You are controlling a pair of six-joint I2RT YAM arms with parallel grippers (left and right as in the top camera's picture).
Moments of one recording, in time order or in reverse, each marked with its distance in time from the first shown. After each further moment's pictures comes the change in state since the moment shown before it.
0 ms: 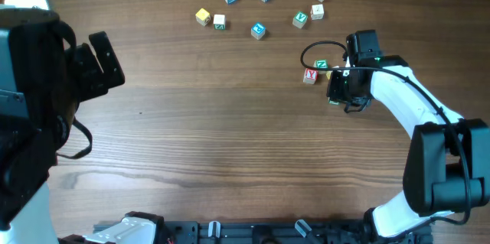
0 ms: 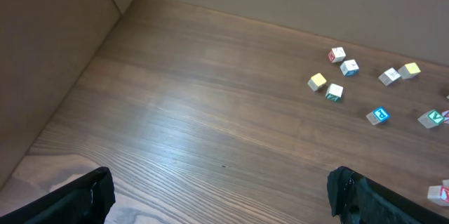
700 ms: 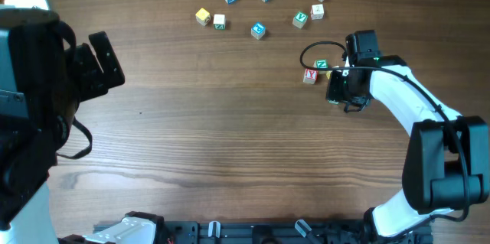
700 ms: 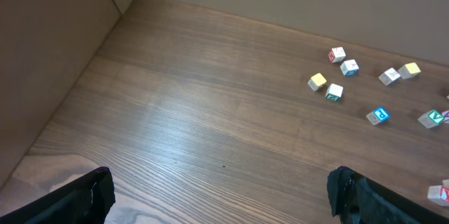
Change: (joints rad) left arm 0.000 0.000 0.000 0.000 0.000 0.000; right arm 0.000 0.014 0.000 0.015 0.004 -0.010
